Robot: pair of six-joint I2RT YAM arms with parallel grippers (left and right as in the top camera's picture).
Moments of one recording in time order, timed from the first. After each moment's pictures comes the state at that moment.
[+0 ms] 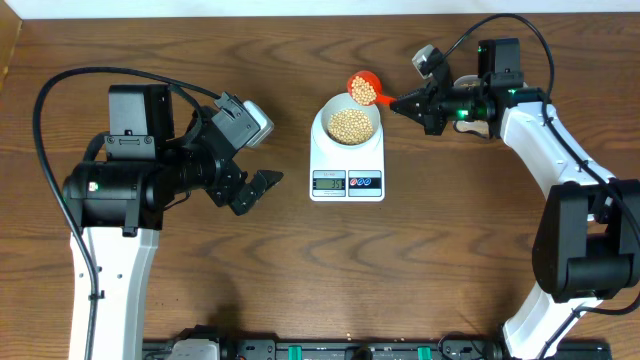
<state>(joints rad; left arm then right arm) -0.04 1.24 1.43 -1.16 0.57 0.69 0.09 1.92 1.38 -0.38 -0.99 -0.41</state>
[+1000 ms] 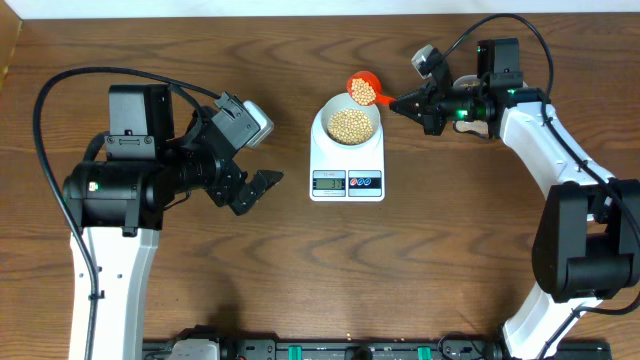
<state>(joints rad) -0.04 1.24 1.43 -1.16 0.57 0.69 0.09 1.92 1.38 -0.38 -0.99 -0.41</state>
